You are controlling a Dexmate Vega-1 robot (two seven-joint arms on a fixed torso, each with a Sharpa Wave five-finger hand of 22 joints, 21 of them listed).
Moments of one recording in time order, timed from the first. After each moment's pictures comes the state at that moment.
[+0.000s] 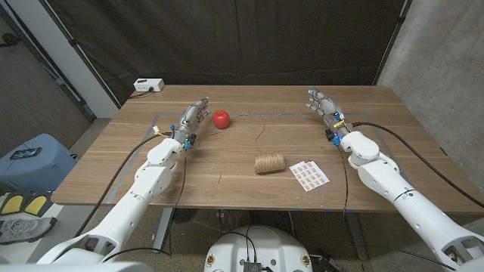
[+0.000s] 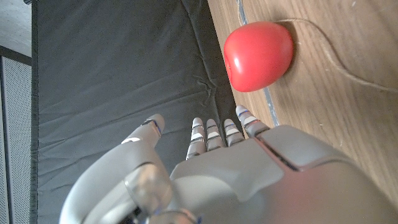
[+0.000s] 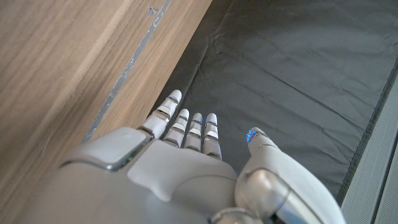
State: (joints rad) left arm 0.89 0.38 0.20 -1.33 -0.50 -0.21 -0.14; left_hand 0.43 0.17 0.62 0.01 0.21 0.17 0.04 0.18 0.17 0.06 0.01 0.21 0.19 -0.01 0.05 0.17 0.17 0.09 0.05 0.23 0.17; right arm -0.94 -0.58 -0.30 -1.54 0.40 0.17 -0.05; right_hand 0.28 0.12 0.36 0.06 0.19 0.21 -0.04 0.20 0.18 0.13 -0.03 0.20 0.19 0.07 -0.04 0.20 0.20 0.30 -0.04 0.19 0.17
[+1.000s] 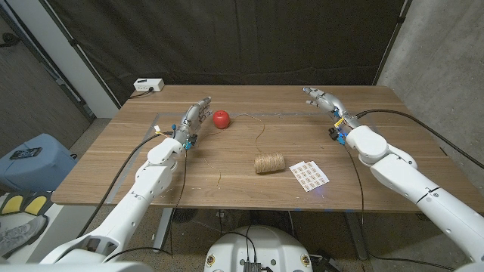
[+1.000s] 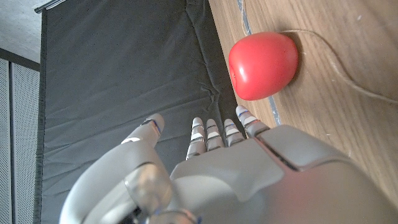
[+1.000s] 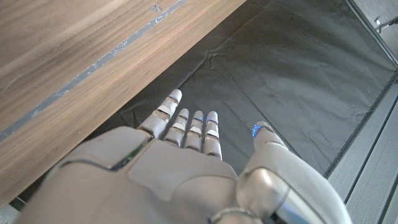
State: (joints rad) left arm 0.89 0.37 0.19 -1.33 -0.49 -0.20 -0.18; left_hand 0.43 0.16 0.62 -0.01 0.21 0.18 0.03 0.18 0.17 0.07 0.00 0.21 0.19 -0.01 0.05 0.17 0.17 0.09 0.05 0.22 0.17; right arm -0.99 -0.76 -0.32 -1.78 0.23 0.06 -0.12; right_hand 0.33 0.08 0.37 -0.01 0.18 0.22 -0.02 0.20 0.19 0.14 -0.02 0.20 0.19 0.07 -0.04 0.20 0.19 0.30 -0.04 0.19 0.17
